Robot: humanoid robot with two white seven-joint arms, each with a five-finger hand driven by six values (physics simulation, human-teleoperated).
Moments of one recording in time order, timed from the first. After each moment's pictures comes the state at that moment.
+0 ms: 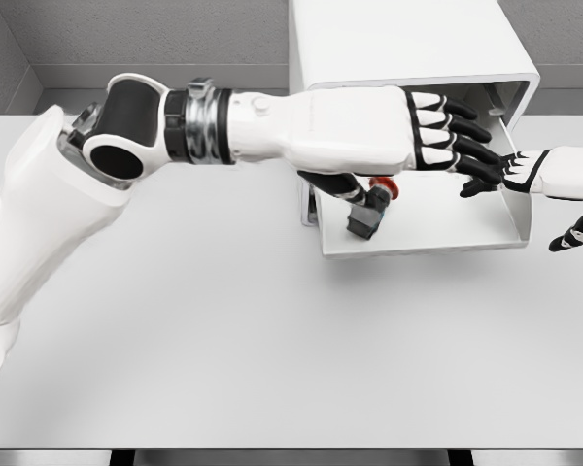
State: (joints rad) left arm -0.96 0.32 -0.70 -1.67 -0.19 -0.61 -0.61; right arm -0.84 -1.31 0.87 -1.68 -0.22 -0.61 0.61
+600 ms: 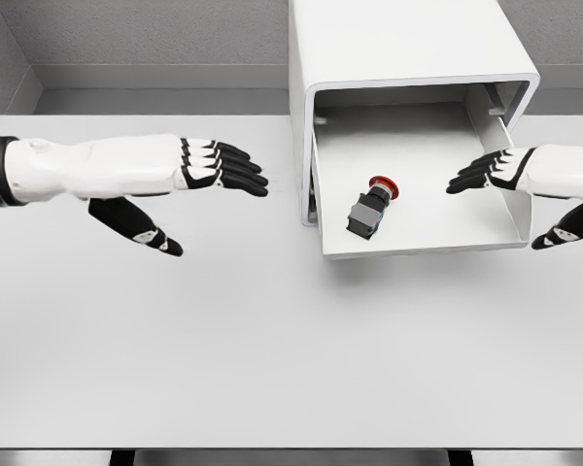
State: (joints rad) left arm -0.79 0.94 -0.76 -1.76 0.27 -0.61 -0.61; right arm -0.82 -1.28 0.87 -1.69 -0.22 -0.61 0.57
